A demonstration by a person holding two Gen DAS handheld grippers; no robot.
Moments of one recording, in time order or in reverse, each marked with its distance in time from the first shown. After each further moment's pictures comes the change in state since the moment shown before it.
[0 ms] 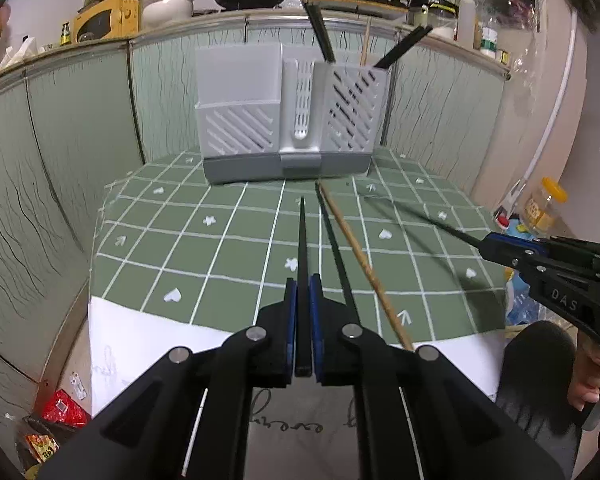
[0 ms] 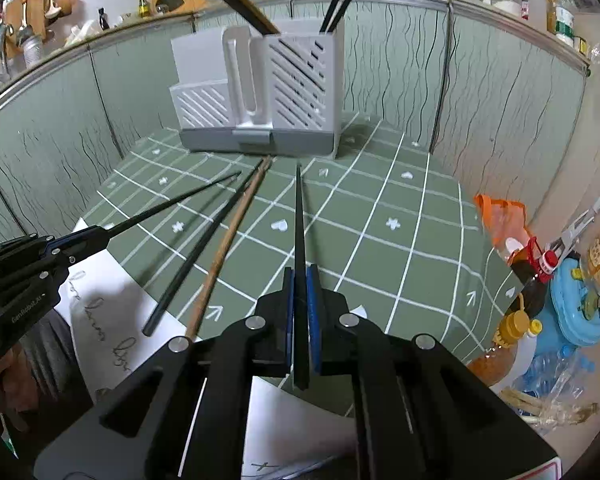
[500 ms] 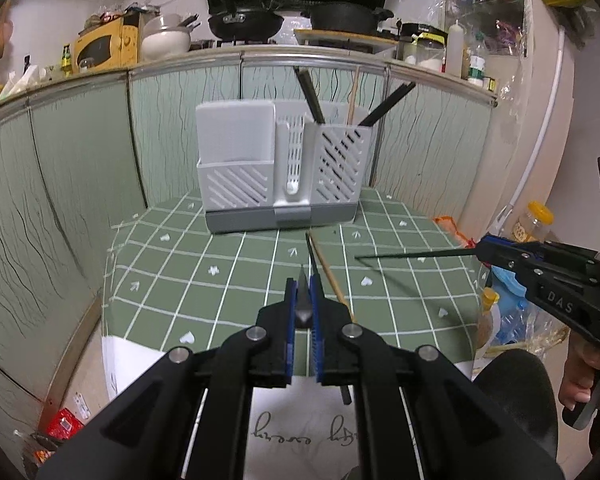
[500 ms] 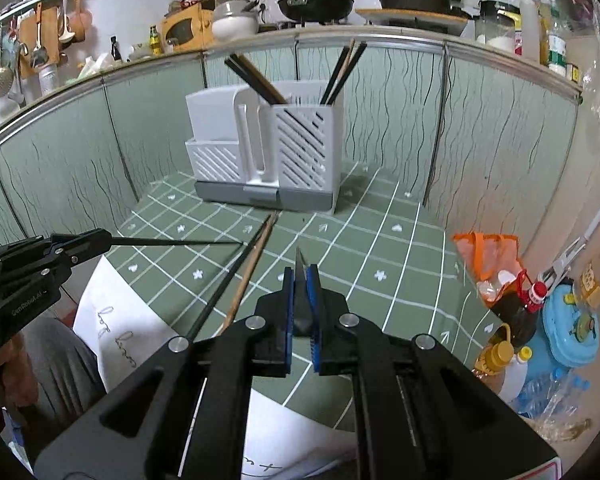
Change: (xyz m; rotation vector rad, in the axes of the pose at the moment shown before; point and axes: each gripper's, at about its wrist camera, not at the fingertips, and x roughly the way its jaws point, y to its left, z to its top) left arm -0.039 -0.004 0.036 0.010 -0.092 -0.017; right arm -0.047 -0.001 0.029 -0.012 -0.117 0.016
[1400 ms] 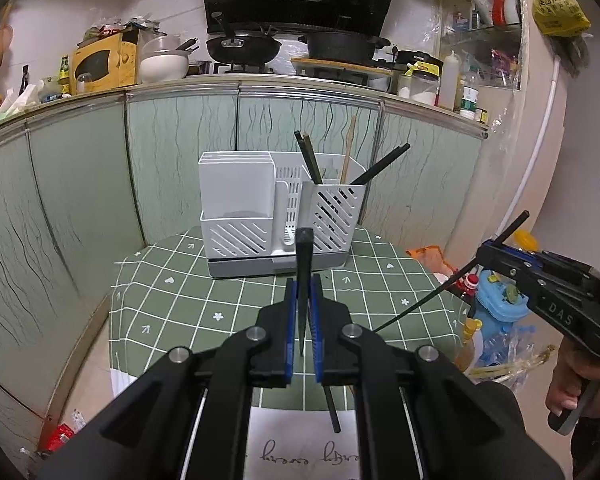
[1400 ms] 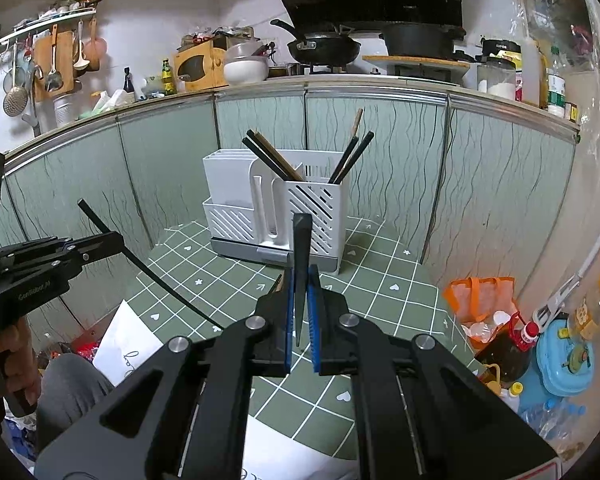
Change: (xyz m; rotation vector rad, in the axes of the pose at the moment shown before) left arm -0.027 0.014 0.051 -0.018 -0.054 -0.045; right arm -0.042 0.008 0.046 -0.019 -0.123 0.022
